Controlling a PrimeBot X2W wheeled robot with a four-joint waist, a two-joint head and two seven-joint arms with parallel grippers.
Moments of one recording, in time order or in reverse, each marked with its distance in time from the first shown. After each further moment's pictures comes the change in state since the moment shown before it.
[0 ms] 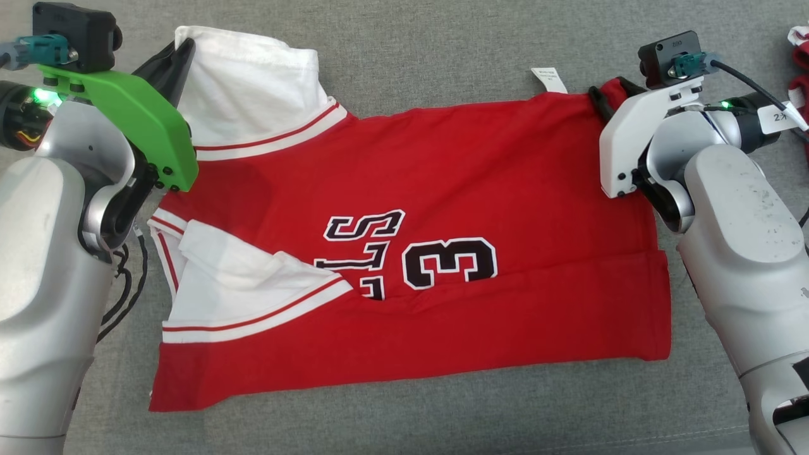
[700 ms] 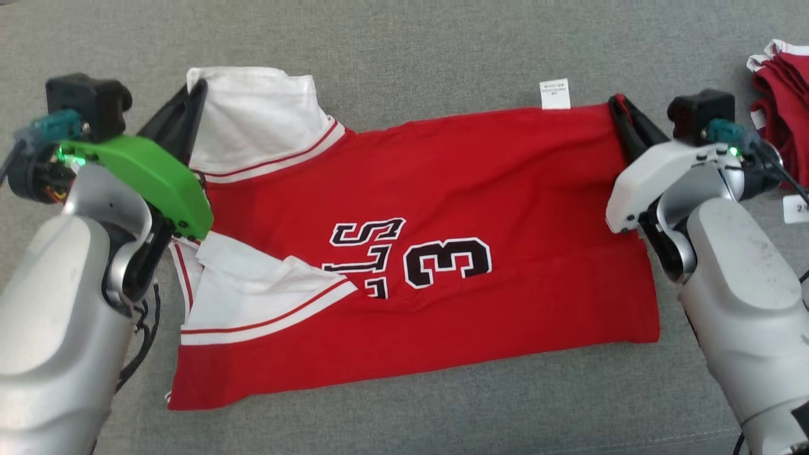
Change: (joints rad) left arm 0.118 -0.012 0.008 -0.012 -0.016 0.002 -0.170; right arm 0.111 -0.001 -0.030 0.008 0.071 0.000 -0.348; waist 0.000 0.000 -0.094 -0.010
